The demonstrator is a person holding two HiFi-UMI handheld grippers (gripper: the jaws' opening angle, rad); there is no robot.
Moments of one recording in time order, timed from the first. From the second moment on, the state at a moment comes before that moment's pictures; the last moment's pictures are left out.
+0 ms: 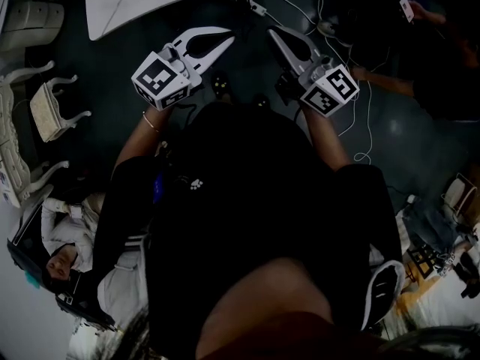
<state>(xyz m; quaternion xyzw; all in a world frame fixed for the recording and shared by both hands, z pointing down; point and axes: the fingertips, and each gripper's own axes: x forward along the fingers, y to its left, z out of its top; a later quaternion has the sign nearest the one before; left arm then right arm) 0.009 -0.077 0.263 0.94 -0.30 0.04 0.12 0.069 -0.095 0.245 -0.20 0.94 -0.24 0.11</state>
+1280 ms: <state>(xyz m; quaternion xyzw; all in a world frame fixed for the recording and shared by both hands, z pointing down) -0.007 -0.080 0.275 0.95 -0.28 0.03 0.12 0.036 -0.087 0.255 -0.17 0.95 -0.26 0.09</state>
